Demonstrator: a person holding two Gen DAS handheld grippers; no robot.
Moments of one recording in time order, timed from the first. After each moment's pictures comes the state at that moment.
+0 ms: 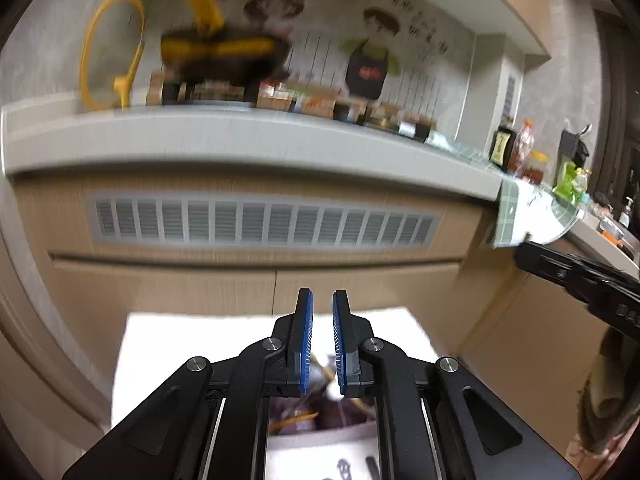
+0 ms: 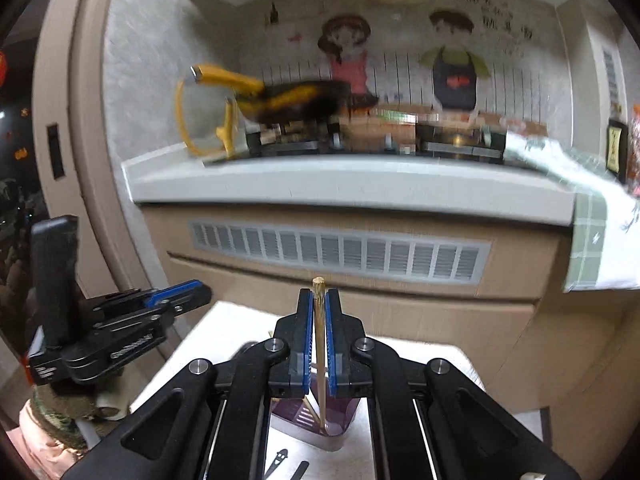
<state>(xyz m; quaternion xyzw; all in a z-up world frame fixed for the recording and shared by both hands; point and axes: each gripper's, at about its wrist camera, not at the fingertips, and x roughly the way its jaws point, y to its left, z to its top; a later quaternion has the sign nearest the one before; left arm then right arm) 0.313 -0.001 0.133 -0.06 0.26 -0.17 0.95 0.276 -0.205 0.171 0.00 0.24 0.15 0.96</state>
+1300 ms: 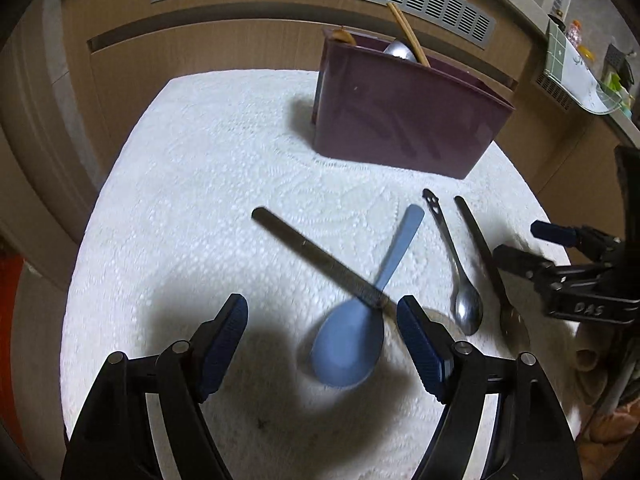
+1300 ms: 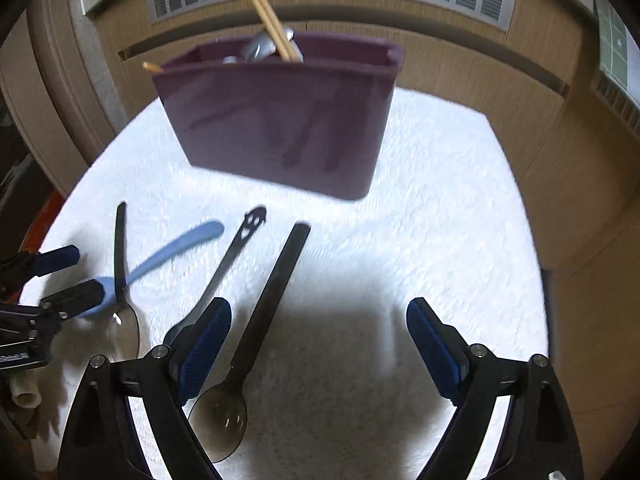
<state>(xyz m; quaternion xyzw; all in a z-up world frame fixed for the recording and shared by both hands) 0.180 0.040 -0.072 -0.04 0.47 -0.12 0.88 0.218 -0.176 -0.080 -0.05 0.48 0.09 0.87</state>
